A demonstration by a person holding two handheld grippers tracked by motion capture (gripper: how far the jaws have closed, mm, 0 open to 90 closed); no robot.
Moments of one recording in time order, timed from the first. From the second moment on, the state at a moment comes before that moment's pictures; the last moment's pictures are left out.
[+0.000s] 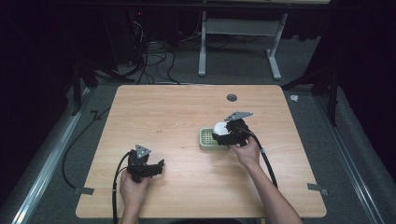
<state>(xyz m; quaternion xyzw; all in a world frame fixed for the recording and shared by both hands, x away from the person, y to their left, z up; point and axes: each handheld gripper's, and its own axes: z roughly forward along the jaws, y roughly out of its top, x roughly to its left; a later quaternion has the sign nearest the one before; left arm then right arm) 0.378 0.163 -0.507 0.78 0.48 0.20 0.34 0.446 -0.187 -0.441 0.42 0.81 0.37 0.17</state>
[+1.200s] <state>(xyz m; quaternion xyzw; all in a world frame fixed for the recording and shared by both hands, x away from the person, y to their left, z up) 0.378 0.163 -0.507 0.78 0.48 0.20 0.34 0.468 -0.172 -0.476 0.44 0.83 0.31 0.15</state>
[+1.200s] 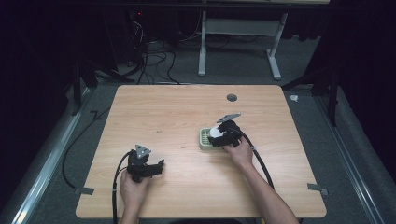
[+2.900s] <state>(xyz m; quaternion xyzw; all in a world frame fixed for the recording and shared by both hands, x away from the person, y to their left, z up) 0.378 0.163 -0.507 0.78 0.48 0.20 0.34 0.449 -0.192 -0.446 0.44 0.80 0.37 0.17</state>
